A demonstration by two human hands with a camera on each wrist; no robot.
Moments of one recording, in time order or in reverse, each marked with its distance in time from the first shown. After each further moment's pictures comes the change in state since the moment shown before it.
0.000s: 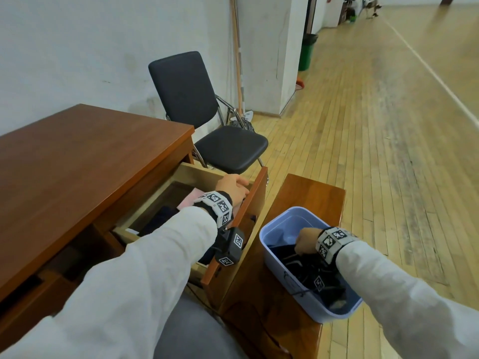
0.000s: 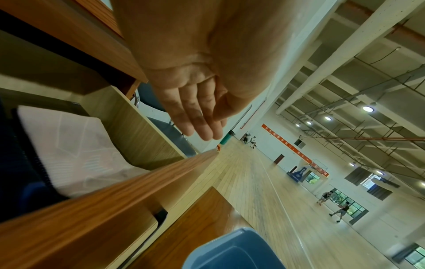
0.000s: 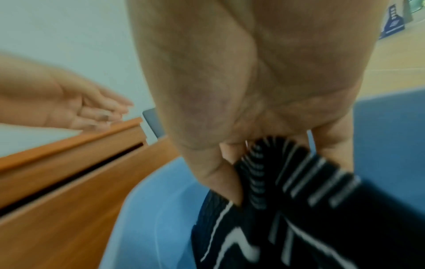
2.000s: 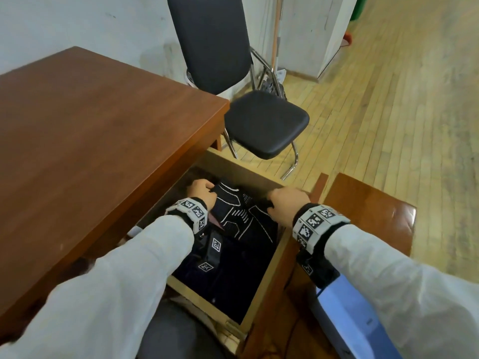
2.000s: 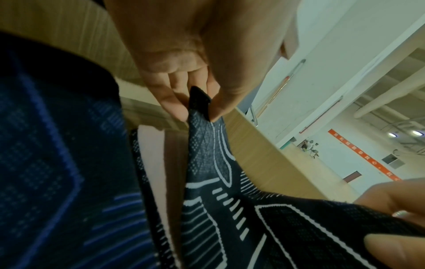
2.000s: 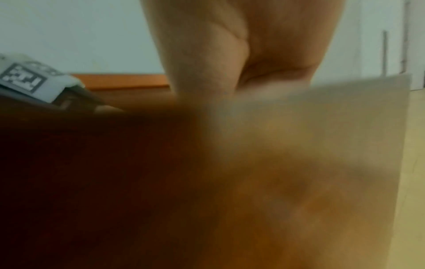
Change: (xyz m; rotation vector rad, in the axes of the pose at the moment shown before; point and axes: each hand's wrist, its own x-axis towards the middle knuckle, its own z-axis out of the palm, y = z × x) left_hand 0.149 -0.162 -0.084 0.138 0.115 -0.395; right_hand 0.136 -0.157 -0.103 -0.149 0.308 -0.315
